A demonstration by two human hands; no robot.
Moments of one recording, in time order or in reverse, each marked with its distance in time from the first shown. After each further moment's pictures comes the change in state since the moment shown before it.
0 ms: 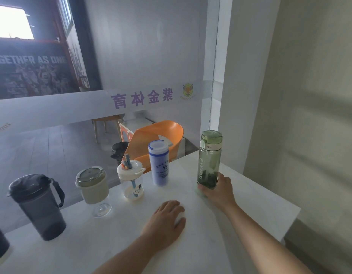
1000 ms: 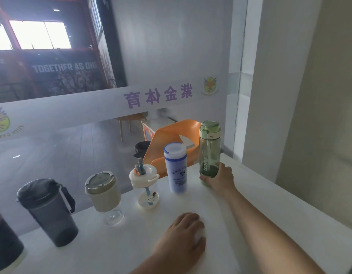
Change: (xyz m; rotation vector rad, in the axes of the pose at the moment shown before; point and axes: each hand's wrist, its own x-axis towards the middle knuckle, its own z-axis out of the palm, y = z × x) left_hand 0.004 -0.003 0.008 0.008 0.142 0.084; right_hand 0.100 -0.038 0.067 -0.037 -0.102 -0.026
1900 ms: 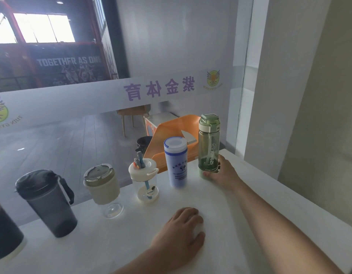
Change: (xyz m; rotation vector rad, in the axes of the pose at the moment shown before) left_hand 0.001 0.003 -0.006 0.003 -0.087 -0.053; right_hand 0.011 0.012 -0.015 0.095 -0.174 -0.236
